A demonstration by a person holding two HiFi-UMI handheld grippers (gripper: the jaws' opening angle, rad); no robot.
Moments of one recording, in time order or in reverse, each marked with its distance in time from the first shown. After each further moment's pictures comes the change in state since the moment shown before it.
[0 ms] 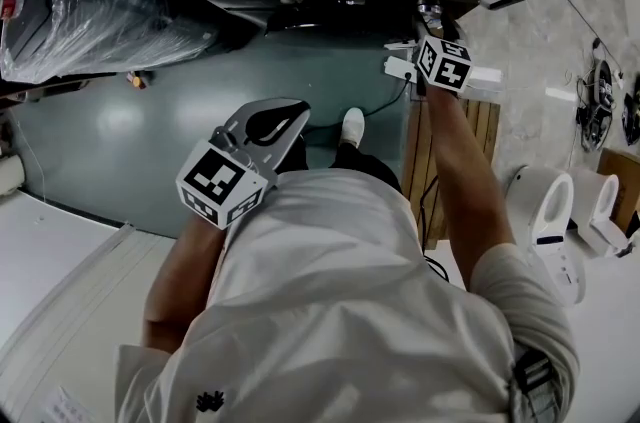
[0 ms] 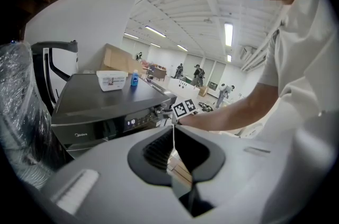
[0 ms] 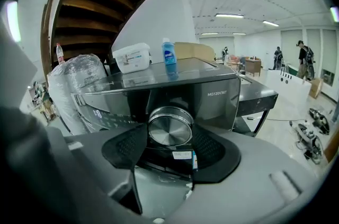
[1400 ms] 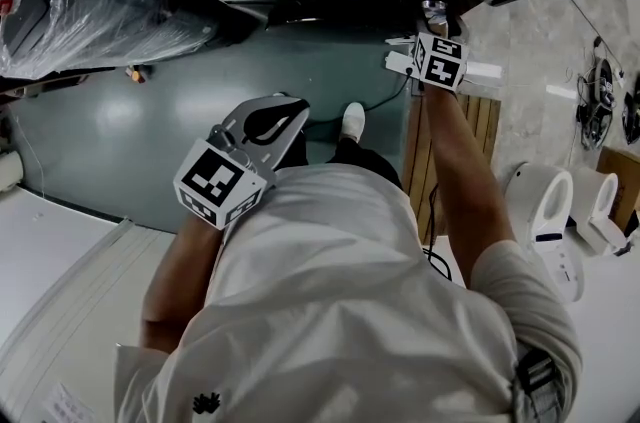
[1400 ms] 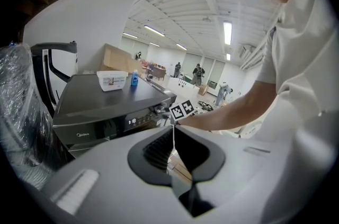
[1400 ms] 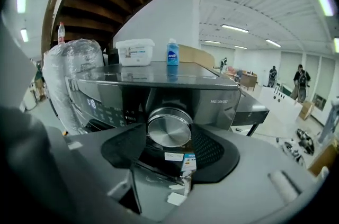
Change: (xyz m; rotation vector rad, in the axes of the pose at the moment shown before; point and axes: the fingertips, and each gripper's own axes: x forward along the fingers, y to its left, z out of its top) left arm -0.006 0.000 -0.003 0.015 0.008 -0.002; right arm -0.001 0.002 0.001 -0.143 -0.014 -0.100
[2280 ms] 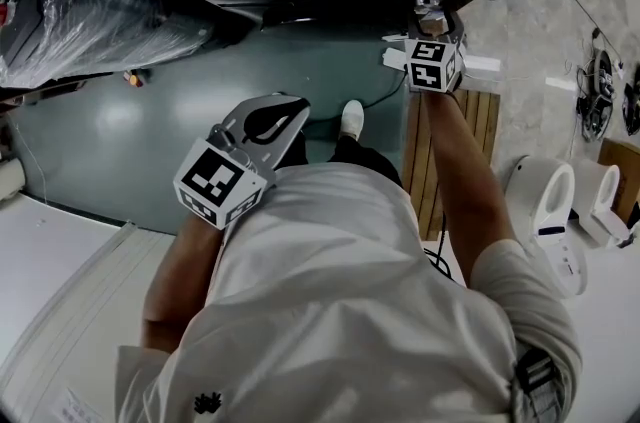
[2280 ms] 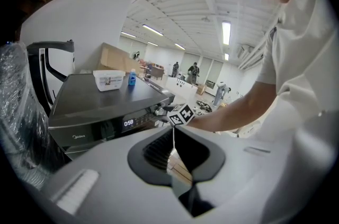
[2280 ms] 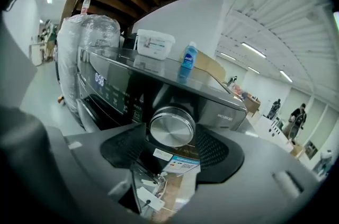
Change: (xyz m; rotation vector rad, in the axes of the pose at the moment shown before) left arm 0.011 0.000 0.003 0.008 0.005 -0.023; right arm 0.002 0.009 -0.008 -0.281 -0.008 -0.019
